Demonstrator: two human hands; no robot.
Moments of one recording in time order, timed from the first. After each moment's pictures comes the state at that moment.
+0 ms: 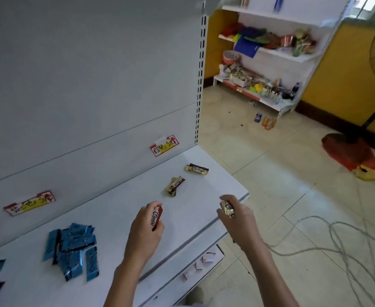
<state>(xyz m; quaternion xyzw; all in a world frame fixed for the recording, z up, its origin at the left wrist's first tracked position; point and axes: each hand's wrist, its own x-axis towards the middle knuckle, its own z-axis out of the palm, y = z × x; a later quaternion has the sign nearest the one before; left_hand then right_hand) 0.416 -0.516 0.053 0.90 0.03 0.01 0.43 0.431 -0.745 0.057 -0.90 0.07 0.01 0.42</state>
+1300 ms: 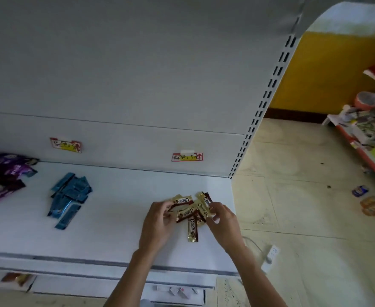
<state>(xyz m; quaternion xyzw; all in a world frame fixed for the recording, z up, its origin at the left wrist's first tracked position) 0.507 -0.623 0.000 0.86 0.27 0.19 0.38 0.626 -0.777 0.013 -0.89 -0.28 0.12 0.35</state>
